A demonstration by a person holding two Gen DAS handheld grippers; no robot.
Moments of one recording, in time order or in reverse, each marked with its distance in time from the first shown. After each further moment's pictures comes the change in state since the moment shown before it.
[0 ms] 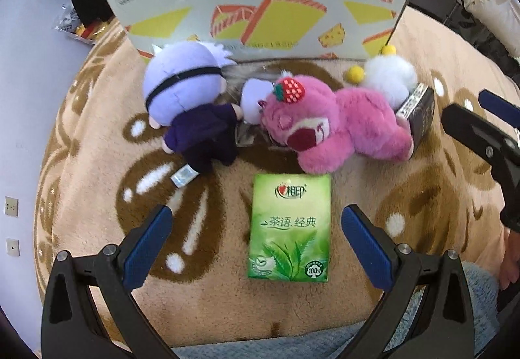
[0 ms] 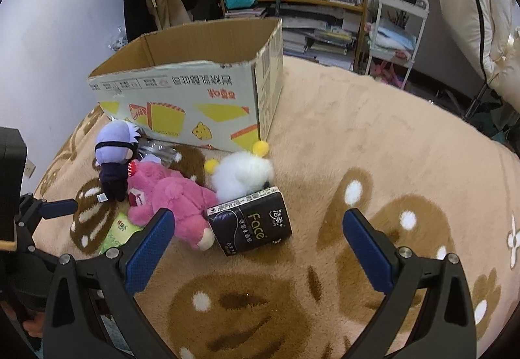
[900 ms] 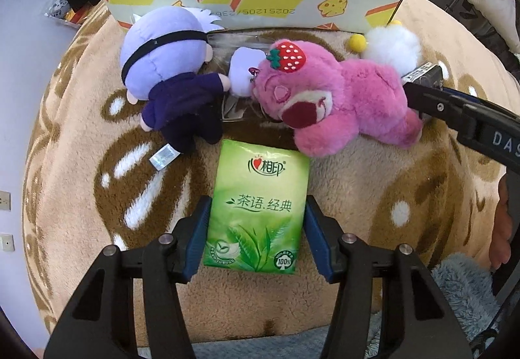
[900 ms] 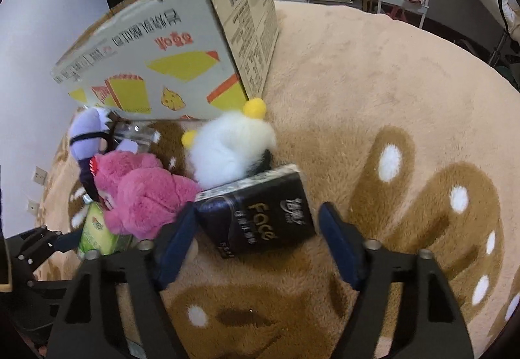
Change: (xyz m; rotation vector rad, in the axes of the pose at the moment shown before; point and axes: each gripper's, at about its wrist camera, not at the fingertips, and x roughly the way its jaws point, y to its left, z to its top) left arm 0.021 0.003 -0.006 -0.007 0.073 -0.035; right arm 0.060 -0.023 0.000 0.114 0.156 0.094
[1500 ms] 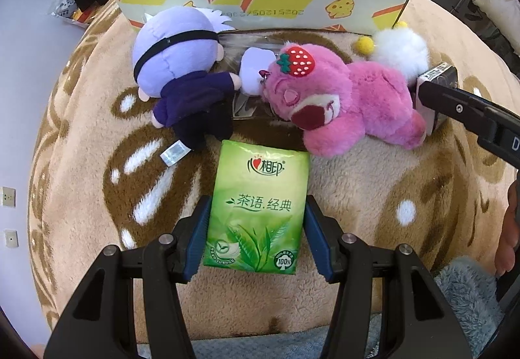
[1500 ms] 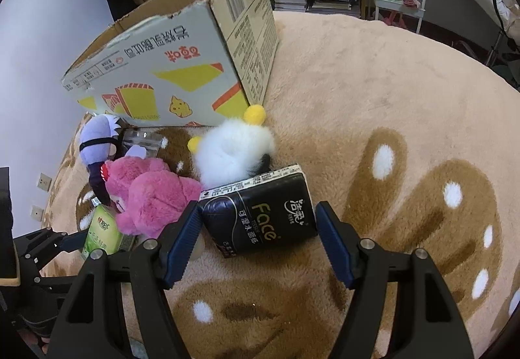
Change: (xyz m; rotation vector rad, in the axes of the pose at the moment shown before) left arm -0.005 0.001 -0.002 -0.014 -0.009 0.029; right arm -0.017 0.002 -0.010 0.012 -0.041 0.007
